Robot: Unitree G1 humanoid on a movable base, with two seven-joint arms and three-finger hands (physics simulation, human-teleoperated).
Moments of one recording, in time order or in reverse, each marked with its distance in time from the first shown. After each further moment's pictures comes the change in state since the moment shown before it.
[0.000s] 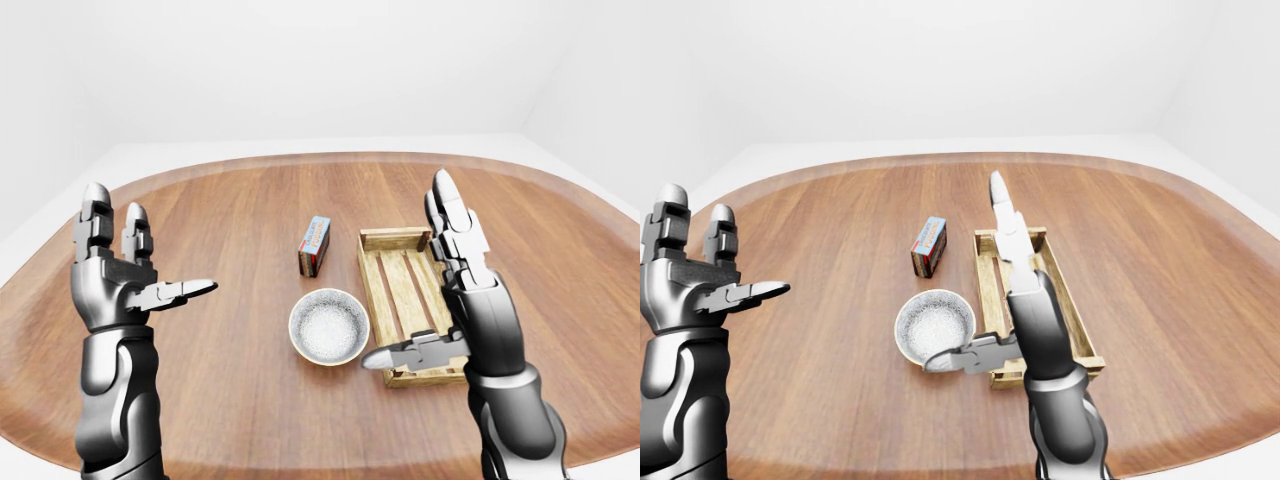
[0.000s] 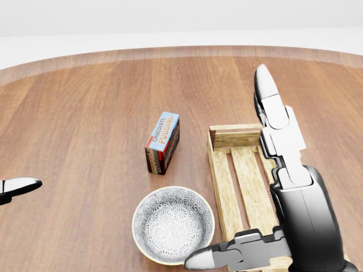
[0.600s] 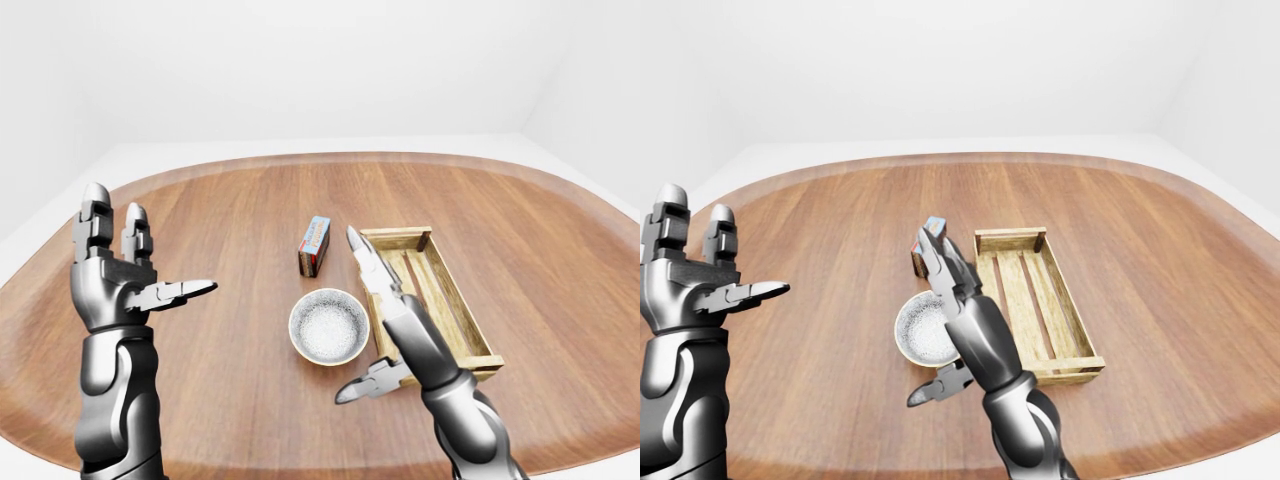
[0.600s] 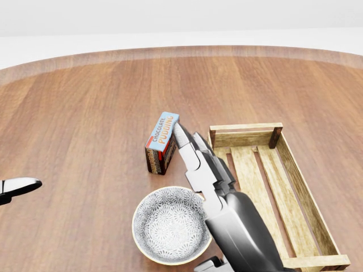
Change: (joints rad) left arm 0.001 0.000 0.001 0.000 -0.001 0.000 -0.001; right arm 0.061 -0.042 0.204 0.117 -0.237 0.000 0.066
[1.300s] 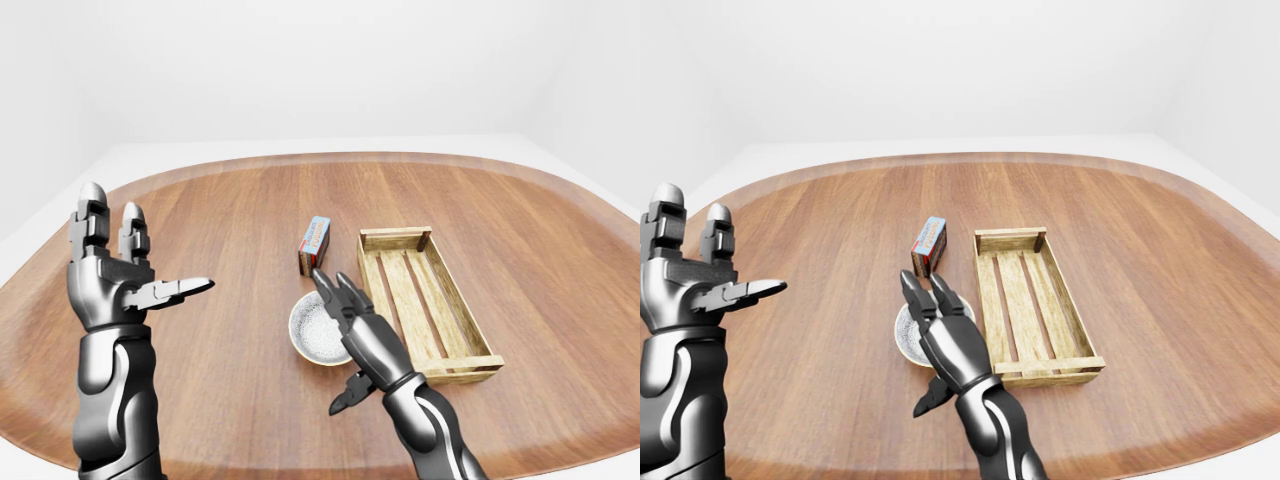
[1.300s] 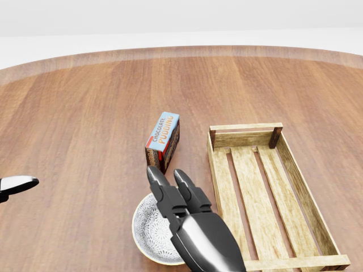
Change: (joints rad) left arm -0.008 0.009 0.008 0.009 -0.010 0.000 0.005; right arm -0.001 0.030 0.103 0.262 -0.320 0.000 0.010
